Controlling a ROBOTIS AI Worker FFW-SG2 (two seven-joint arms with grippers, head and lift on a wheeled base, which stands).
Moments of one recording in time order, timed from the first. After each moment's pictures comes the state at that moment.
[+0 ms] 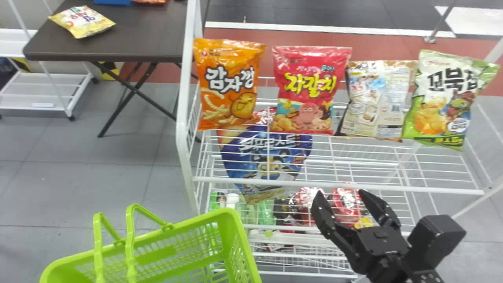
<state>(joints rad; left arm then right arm) 0.82 0.00 0.51 -2.44 0.39 1.57 -1.57 0.70 0.00 0.01 -2.10 -0.18 0.11 0.19</state>
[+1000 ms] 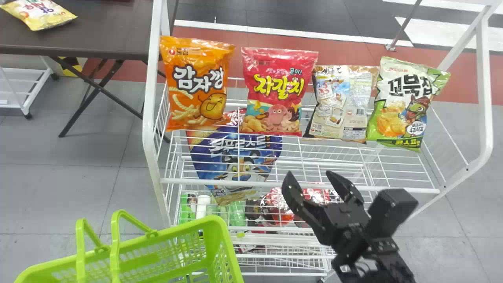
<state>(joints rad) 0.81 0.00 0.44 -2.44 0.34 1.57 -1.57 0.56 0.00 0.00 -2.05 -0.17 0.18 0.18</state>
